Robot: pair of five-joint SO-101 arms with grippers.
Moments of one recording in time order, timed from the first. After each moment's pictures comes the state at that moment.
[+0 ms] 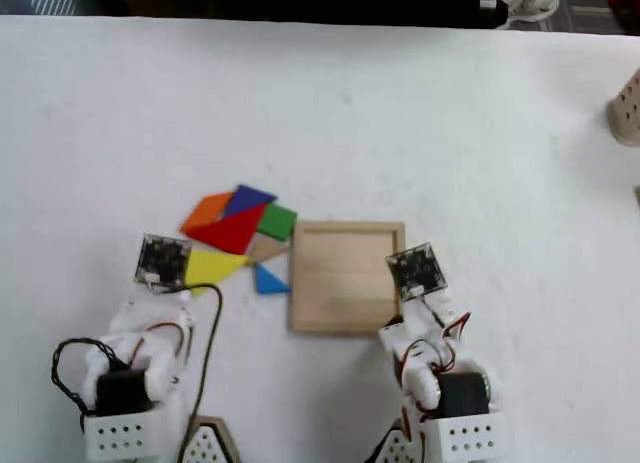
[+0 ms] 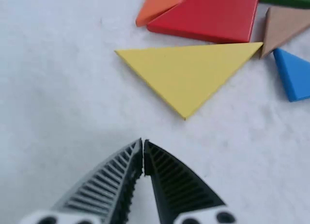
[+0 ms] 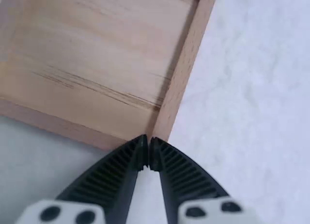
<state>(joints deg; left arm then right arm) -11.6 -104.0 97.2 72.3 -15.3 -9.5 -102.5 96.4 72.3 15.4</state>
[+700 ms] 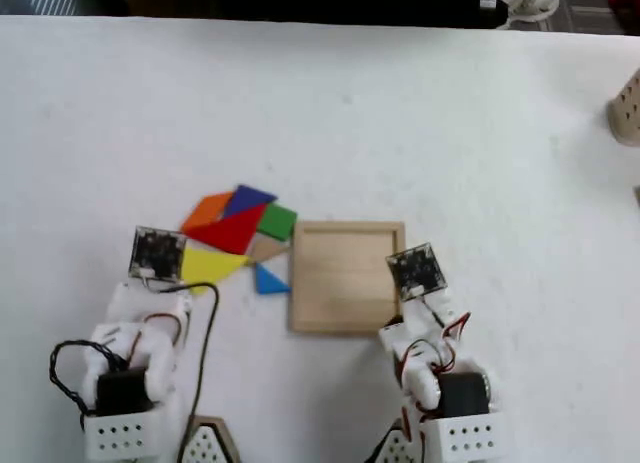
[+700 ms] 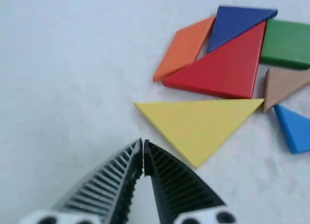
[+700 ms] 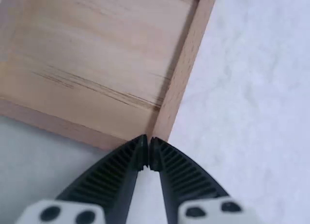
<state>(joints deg) -10.6 -104.0 97.1 59.3 -15.3 -9.5 -102.5 96.4 72.3 15.4</state>
